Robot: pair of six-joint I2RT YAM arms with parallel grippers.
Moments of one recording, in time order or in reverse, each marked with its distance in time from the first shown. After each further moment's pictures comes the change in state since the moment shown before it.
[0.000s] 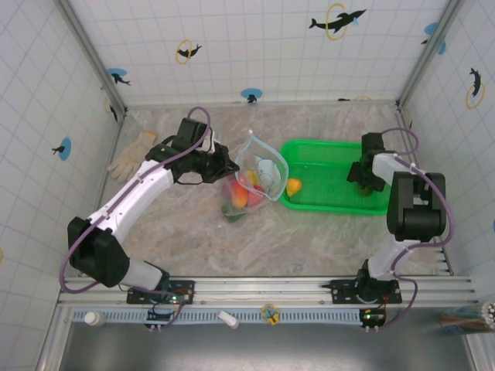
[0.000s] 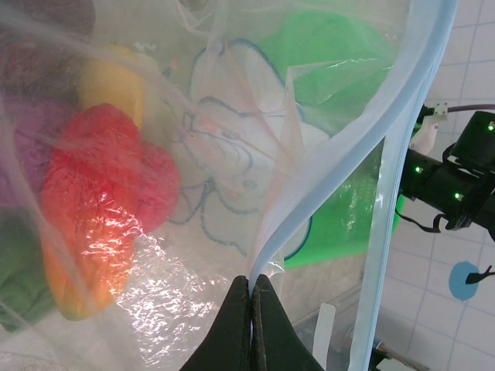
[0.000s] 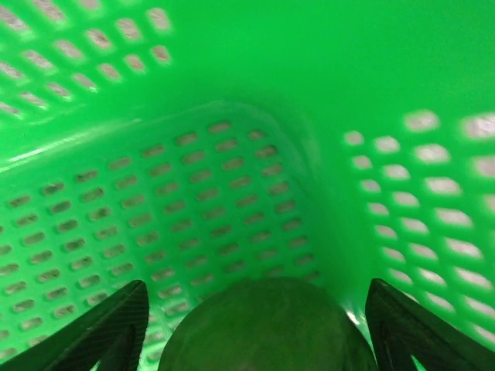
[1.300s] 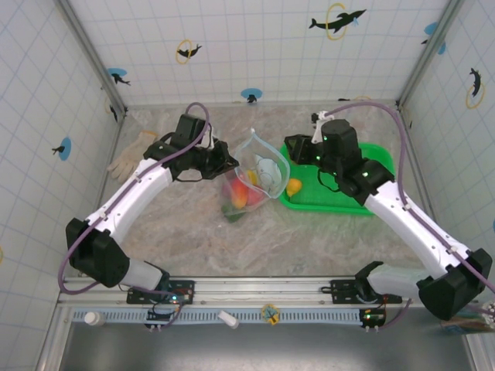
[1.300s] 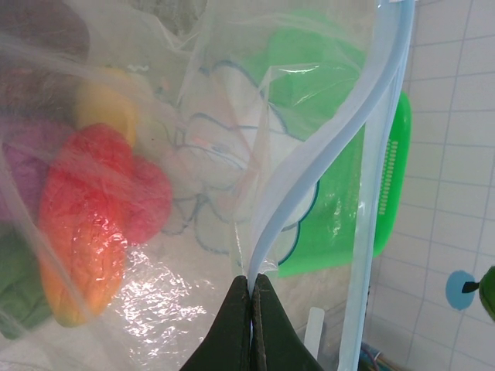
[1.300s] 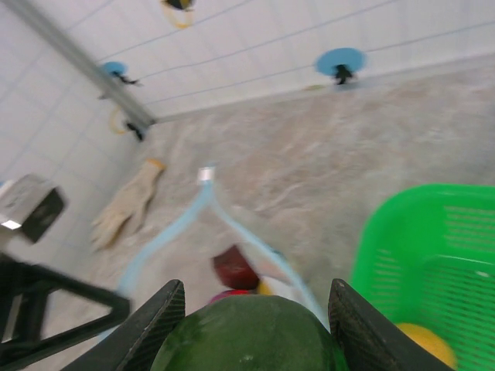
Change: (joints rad) left arm -0.001 -0.002 0.046 -0.015 -0.030 -0.005; right arm 0.662 -0.556 0.132 0.122 -0.176 0.205
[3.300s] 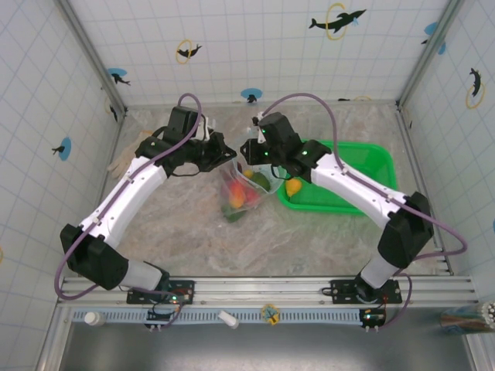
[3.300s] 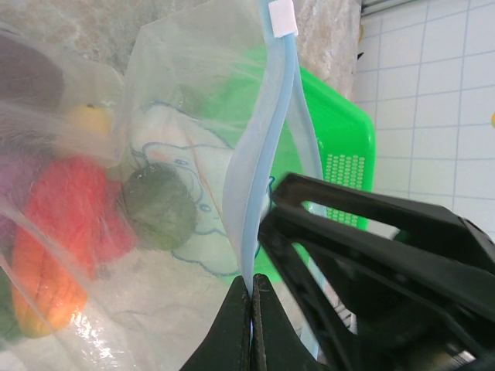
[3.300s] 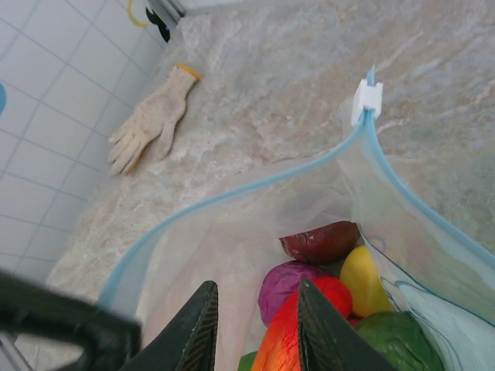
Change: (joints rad) left arm 0.016 -0.017 0.082 -0.026 -0.008 0.001; right arm 0.166 0.398 0.274 -0.054 -0.030 0.013
